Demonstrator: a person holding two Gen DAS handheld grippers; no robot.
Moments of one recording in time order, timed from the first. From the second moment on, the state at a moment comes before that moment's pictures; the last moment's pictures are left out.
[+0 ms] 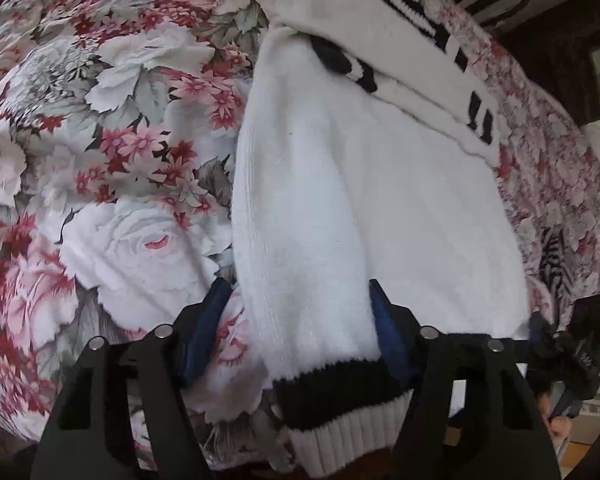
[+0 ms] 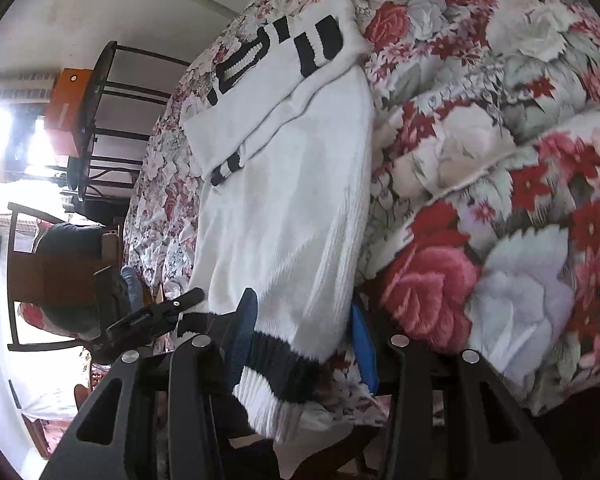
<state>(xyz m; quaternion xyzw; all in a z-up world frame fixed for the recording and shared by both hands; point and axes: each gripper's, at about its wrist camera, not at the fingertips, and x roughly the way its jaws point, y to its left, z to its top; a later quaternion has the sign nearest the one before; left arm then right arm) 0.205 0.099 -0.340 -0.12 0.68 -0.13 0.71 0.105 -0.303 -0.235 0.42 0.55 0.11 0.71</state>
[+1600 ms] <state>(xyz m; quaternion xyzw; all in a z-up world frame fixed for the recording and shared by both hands) 0.234 0.115 -0.343 -0.29 0.66 -0.19 0.66 0.112 -0.316 -0.223 0.46 0.52 0.12 0.72</state>
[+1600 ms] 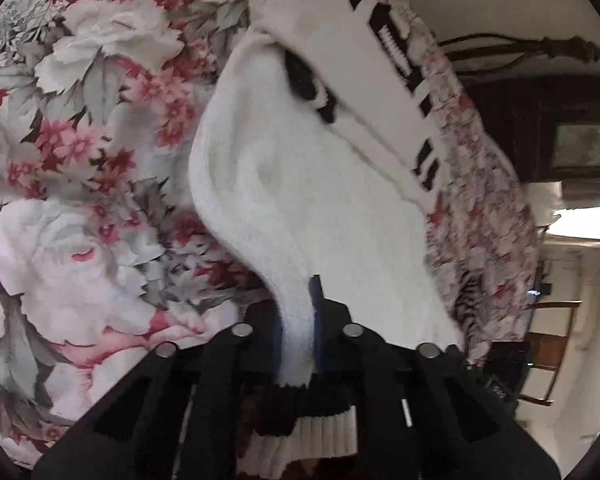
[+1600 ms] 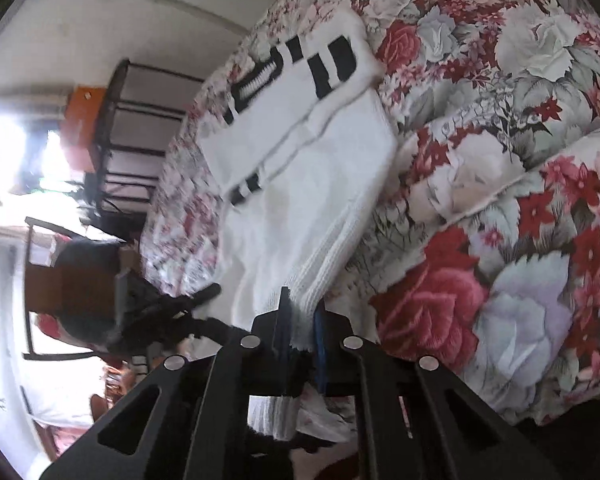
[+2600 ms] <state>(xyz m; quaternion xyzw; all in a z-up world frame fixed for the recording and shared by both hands) 0.409 0.103 -0.297 -0.35 0.56 -0.19 0.73 0.308 -0.372 -0.236 0.59 0.44 0.11 0.67</state>
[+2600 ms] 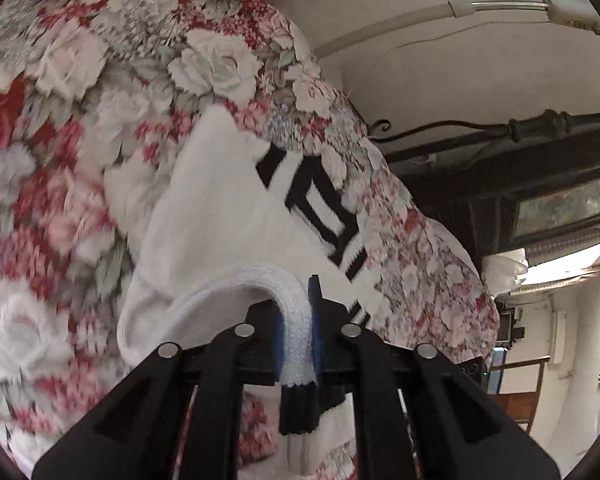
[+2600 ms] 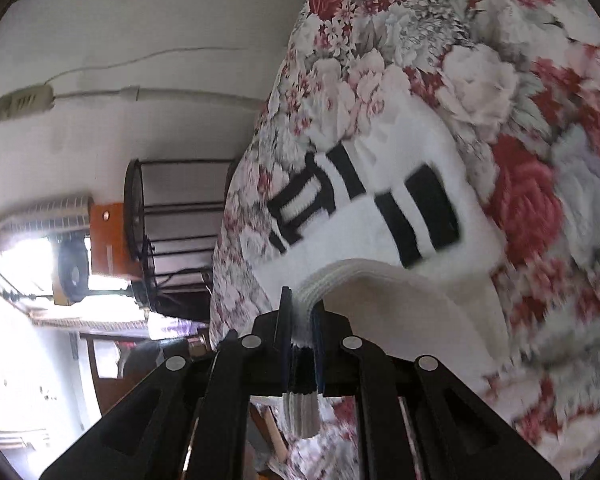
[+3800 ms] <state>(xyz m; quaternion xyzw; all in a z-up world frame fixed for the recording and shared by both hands) 0.463 0.132 -0.323 -0.45 0.52 -0.18 0.71 0.365 -0.429 -0.246 0.58 0.35 0.06 0.73</state>
